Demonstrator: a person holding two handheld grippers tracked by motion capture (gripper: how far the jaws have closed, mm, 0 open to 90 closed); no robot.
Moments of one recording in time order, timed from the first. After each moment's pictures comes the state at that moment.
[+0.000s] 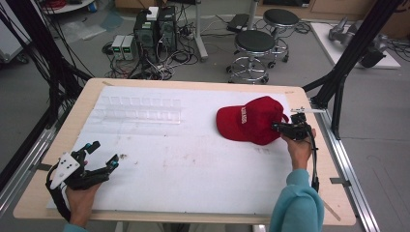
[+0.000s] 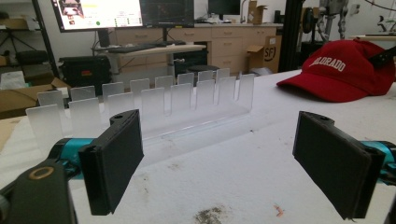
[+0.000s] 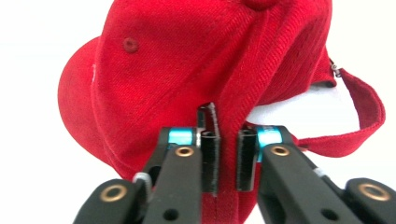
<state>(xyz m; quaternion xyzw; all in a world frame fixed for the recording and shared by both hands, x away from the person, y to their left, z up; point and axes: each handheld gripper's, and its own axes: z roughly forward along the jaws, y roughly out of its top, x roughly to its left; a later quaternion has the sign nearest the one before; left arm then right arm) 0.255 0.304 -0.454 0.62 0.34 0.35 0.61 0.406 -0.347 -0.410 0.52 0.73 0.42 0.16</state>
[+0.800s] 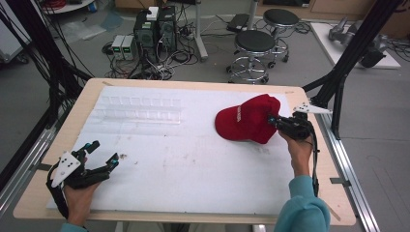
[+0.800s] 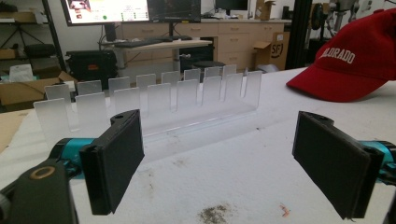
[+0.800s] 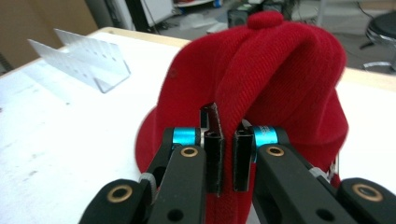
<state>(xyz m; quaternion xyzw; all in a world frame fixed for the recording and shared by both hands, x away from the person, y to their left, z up) 0.257 0.304 -0.453 0.62 0.36 0.35 0.60 0.382 -0.328 -0.374 0.41 0.72 0.52 0.18</state>
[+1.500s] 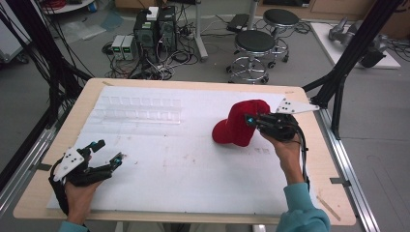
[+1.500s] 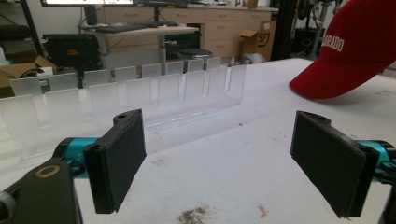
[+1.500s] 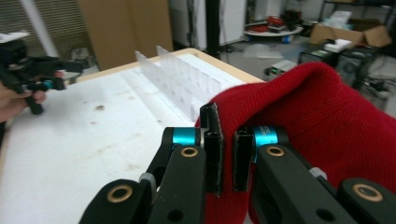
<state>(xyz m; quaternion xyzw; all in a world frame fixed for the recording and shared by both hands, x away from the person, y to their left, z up) 0.262 0.295 -0.440 0.65 0.36 0.31 0.59 0.352 -0.259 -0.325 0.25 0.76 0.58 0.15</state>
